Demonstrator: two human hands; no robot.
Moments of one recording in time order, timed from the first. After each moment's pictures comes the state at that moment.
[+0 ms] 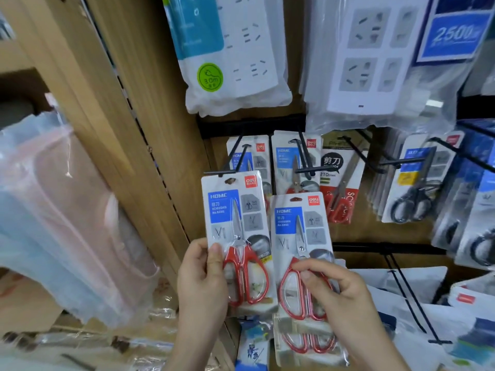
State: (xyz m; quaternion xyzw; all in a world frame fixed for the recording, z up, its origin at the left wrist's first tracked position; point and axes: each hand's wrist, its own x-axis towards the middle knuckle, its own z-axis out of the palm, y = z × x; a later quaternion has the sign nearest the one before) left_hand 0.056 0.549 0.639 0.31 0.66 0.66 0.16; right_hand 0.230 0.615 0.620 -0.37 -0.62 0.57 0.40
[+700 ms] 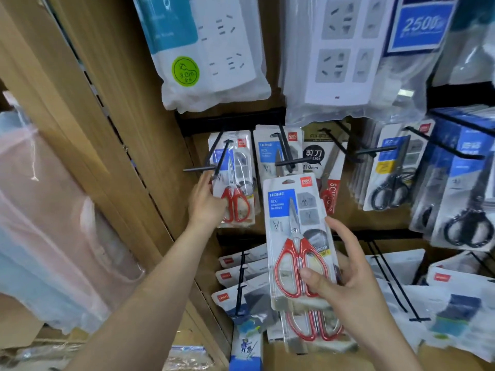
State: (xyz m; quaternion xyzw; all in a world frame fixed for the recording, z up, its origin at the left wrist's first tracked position) left_hand -0.012 0.679 0.654 0.44 0.74 0.48 0.14; right_hand 0.255 0.616 0.620 -0.34 -0.55 0.62 0.44
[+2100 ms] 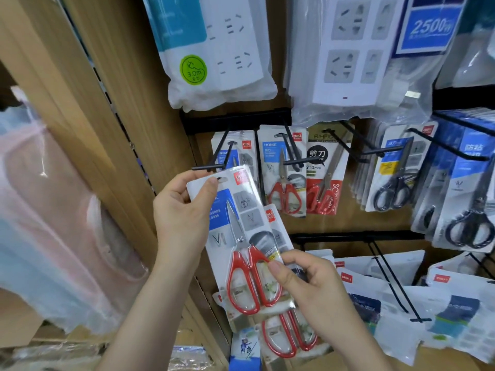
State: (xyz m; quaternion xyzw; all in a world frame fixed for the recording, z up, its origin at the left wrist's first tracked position) left_hand 0.032 0.586 0.709 0.37 0.59 0.69 0.19; right_hand 0.212 0.607 0.621 -0.32 -0.66 0.56 0.37
